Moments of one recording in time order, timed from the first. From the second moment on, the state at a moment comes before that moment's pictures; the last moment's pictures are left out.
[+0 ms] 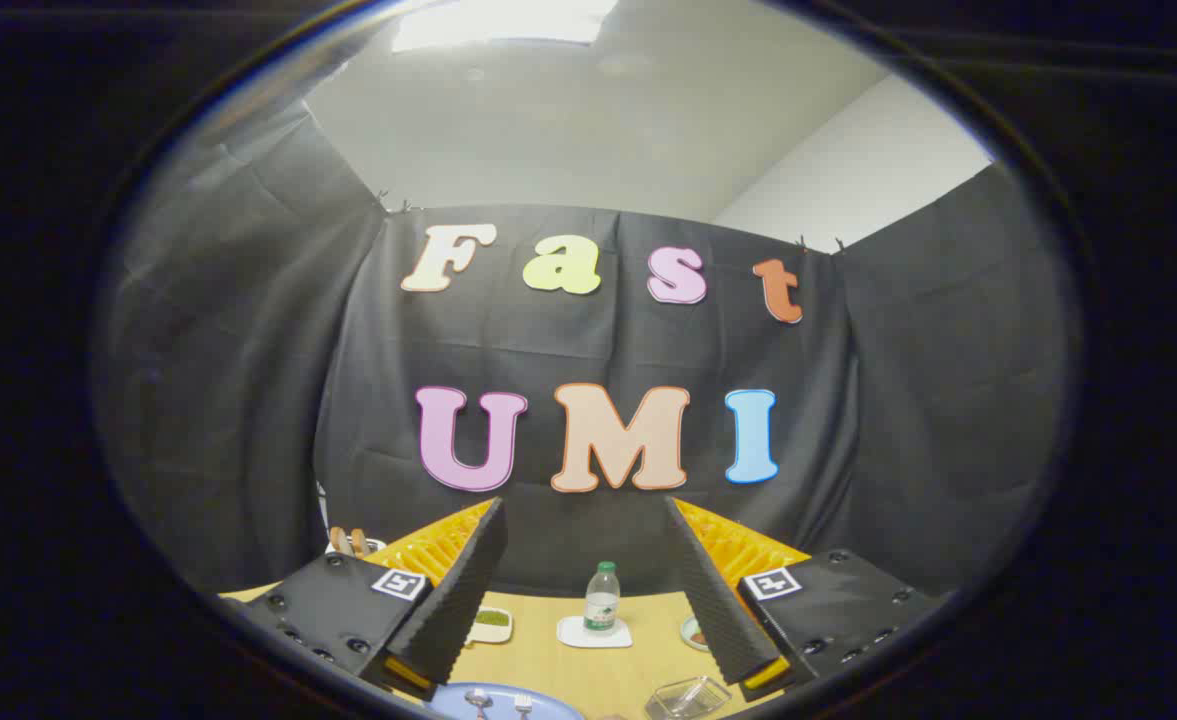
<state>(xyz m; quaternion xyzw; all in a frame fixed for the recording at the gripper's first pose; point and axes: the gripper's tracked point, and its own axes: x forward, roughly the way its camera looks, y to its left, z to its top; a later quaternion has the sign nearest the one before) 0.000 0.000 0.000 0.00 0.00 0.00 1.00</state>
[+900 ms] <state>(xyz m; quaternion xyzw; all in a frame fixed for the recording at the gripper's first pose) 0.011 0.008 -0.020 0.02 0.03 0.01 1.00</state>
